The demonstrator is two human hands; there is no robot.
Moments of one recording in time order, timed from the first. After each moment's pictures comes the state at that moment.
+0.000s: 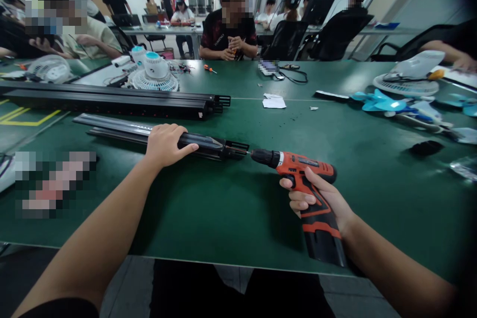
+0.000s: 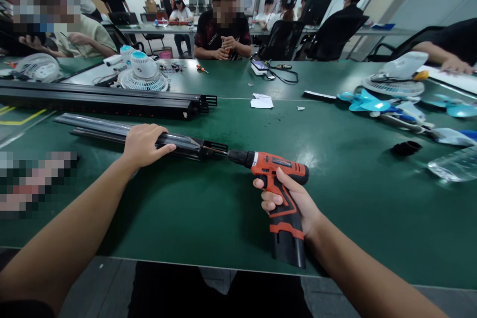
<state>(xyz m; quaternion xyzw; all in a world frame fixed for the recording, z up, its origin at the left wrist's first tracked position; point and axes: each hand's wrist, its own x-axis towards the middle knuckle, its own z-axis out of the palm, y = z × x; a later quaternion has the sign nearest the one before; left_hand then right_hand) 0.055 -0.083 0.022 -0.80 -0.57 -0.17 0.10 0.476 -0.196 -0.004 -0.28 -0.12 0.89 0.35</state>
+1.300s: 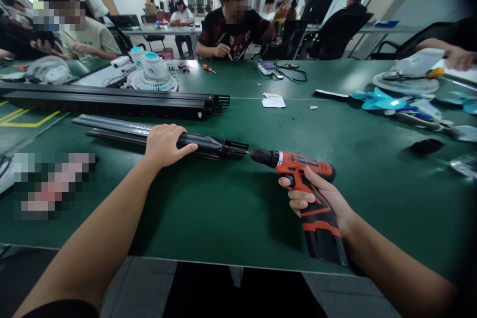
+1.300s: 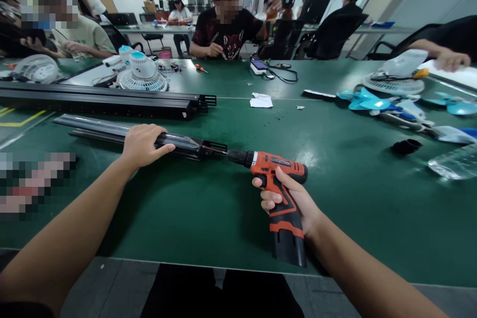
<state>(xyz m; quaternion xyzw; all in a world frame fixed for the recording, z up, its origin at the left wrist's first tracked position) 0.053 -0.081 0.021 -0.80 -0.56 -0.17 0.12 0.477 -0.195 -0.002 -0.28 -0.11 0.89 0.34</state>
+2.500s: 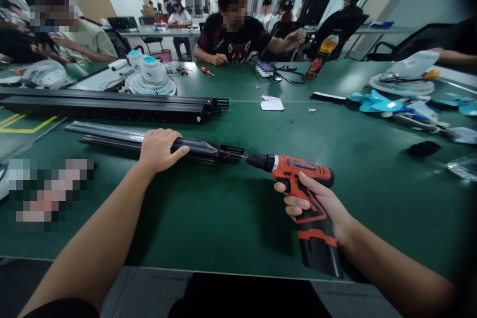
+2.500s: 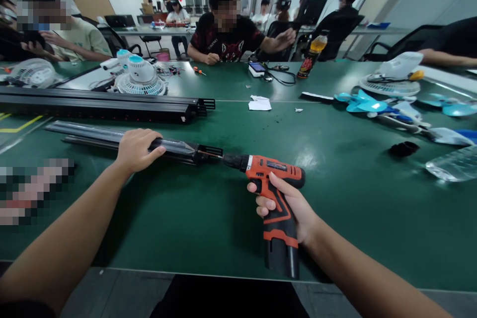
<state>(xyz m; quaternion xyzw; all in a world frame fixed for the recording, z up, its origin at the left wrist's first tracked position) 0.040 -0.080 0.024 -0.81 -0.56 -0.16 0.11 0.467 -0.196 0.007 -0.31 -0.15 0.88 0.33</state>
